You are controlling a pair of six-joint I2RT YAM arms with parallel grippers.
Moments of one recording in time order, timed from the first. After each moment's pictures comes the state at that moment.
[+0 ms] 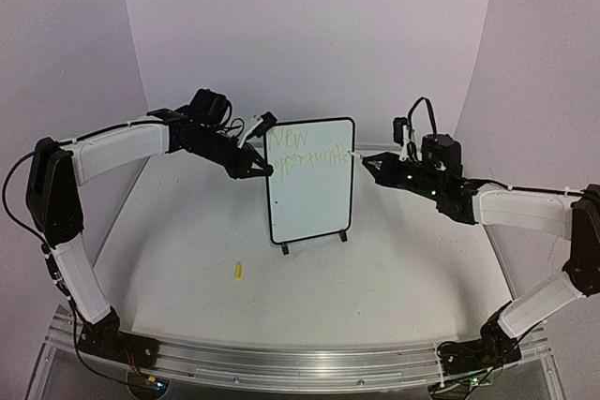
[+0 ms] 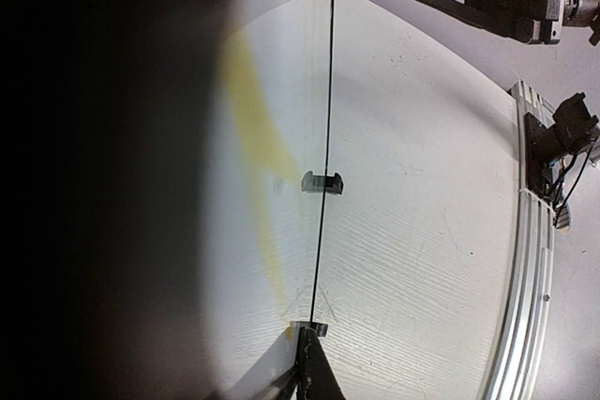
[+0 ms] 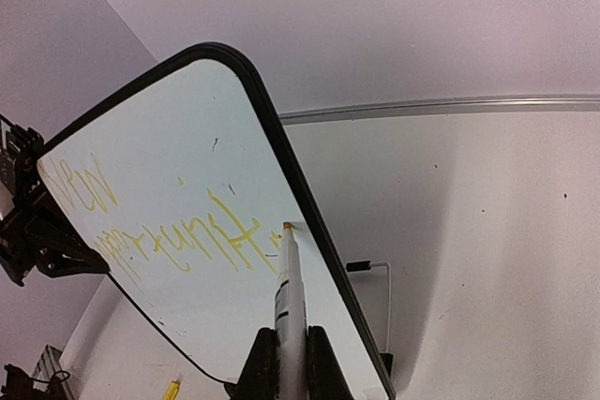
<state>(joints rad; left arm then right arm) -0.57 1.78 1.54 -0.54 0.60 0.23 0.54 1.44 0.88 0.31 -0.14 0.49</state>
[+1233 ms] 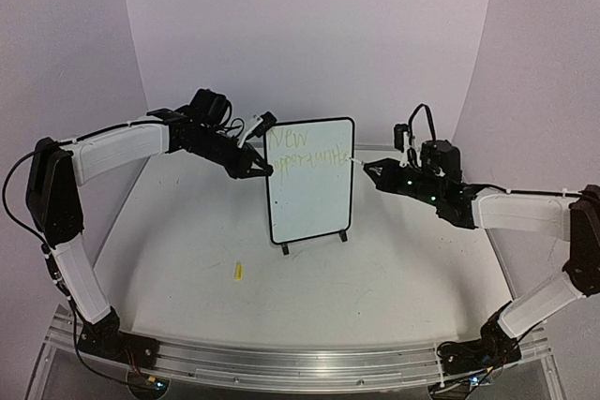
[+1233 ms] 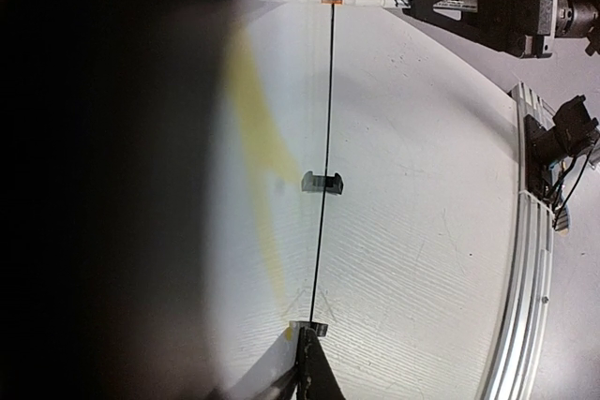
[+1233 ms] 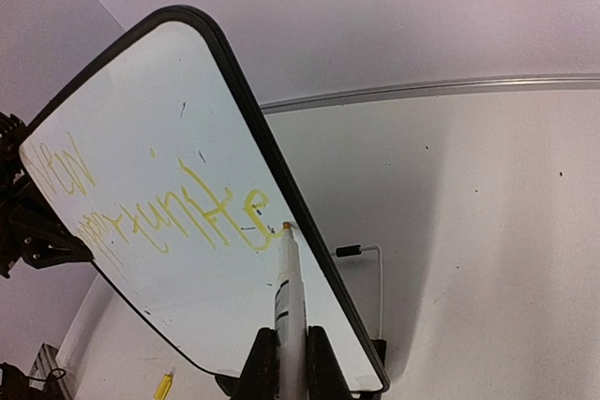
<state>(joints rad) -0.57 1.78 1.54 -0.54 0.60 0.22 0.54 1.44 0.84 0.32 -0.13 0.50</state>
